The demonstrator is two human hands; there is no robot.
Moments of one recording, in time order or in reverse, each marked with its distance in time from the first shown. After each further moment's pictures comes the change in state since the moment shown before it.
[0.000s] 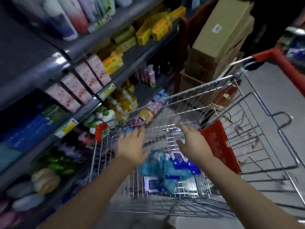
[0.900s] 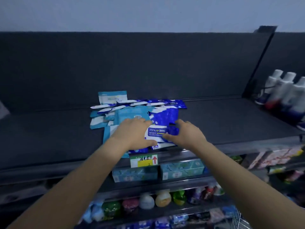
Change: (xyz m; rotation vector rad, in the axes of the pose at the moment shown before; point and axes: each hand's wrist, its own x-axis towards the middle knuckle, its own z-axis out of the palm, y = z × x) left_hand -0.381 -0.540 -0.018 -0.132 0.354 -0.554; right_hand -0.094 -0.667 0.127 -0.197 -0.064 -0.680
